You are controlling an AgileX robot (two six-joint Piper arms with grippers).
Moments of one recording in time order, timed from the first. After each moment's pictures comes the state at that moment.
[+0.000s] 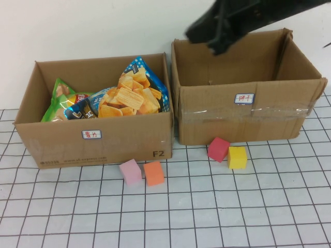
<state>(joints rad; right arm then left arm) 0.37 1.93 -2.04 0.67 0.97 -0.98 -0.63 0.30 -0.86 0.39 0.96 -0.35</state>
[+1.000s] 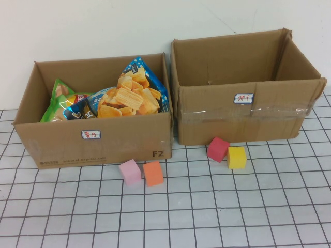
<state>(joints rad) 0.37 0.54 -0.51 0.30 0.54 -0.70 -0.63 -0.02 -0.32 0.73 0.64 -0.68</state>
